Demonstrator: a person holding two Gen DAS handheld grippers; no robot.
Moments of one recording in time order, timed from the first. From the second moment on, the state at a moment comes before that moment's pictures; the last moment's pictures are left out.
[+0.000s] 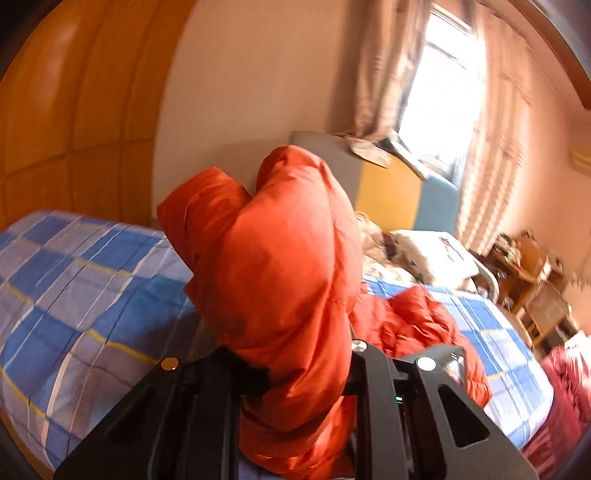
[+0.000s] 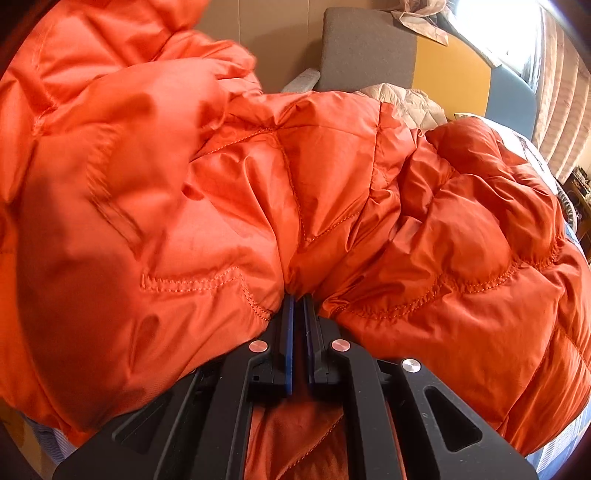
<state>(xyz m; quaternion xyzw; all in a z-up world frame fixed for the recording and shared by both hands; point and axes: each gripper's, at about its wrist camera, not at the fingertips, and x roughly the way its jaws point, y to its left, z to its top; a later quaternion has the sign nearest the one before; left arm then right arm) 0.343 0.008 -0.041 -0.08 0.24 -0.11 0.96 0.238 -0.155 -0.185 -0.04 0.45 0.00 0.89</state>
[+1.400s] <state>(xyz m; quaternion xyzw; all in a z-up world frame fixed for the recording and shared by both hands) 0.303 -0.207 -0.074 0.22 0.19 -0.19 0.94 0.162 -0.386 -0.144 0.11 0.41 -0.13 0.89</state>
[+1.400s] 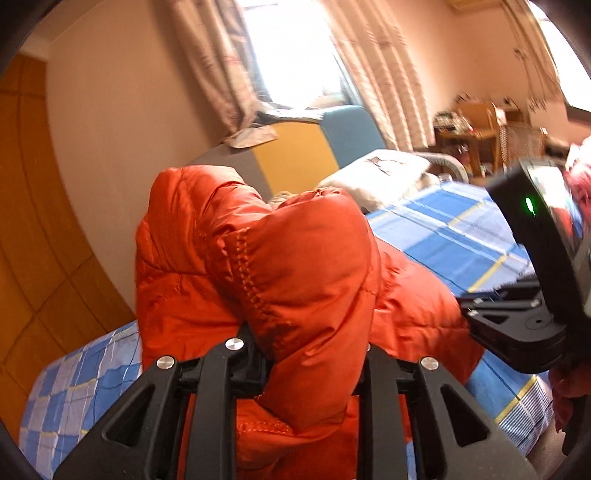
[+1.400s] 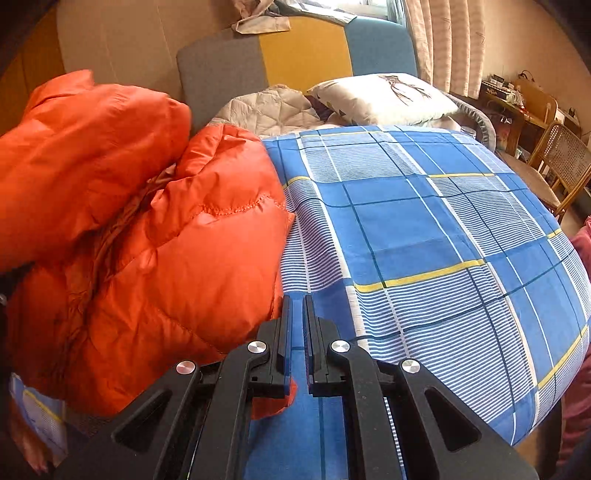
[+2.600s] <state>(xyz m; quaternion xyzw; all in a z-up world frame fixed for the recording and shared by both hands) 0.247 -0.204 -0.110 0.24 0.20 -0.27 0.91 0.198 -0.356 -0.135 0.03 0.45 0.03 0.89</state>
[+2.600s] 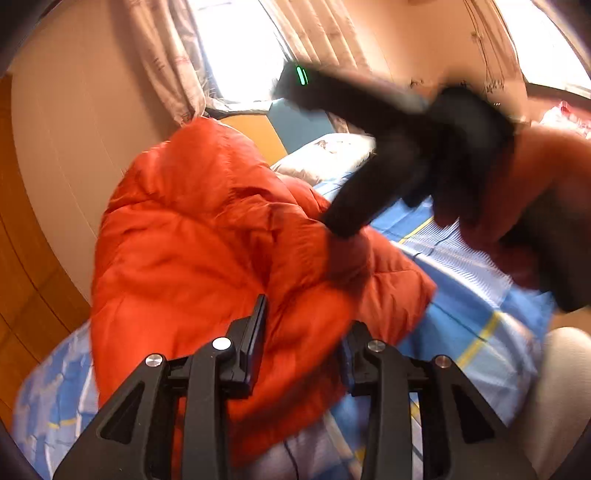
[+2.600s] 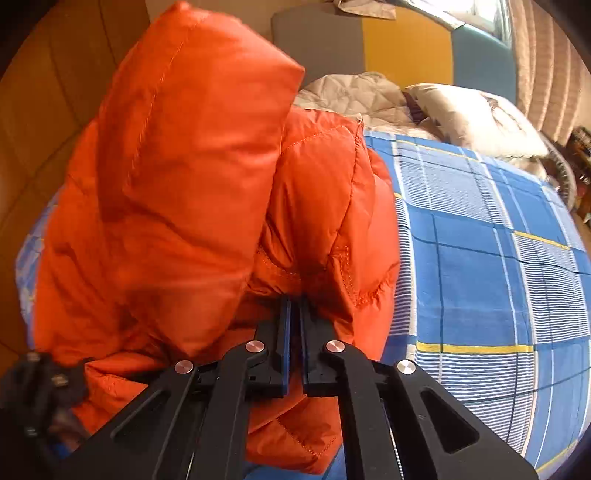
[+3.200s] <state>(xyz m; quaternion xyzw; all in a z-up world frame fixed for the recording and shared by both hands) 0.357 -0.087 -0.095 0.06 0.28 -0.13 0.95 0.186 -0.365 -0.154 0.05 0.41 -0.05 0.91</state>
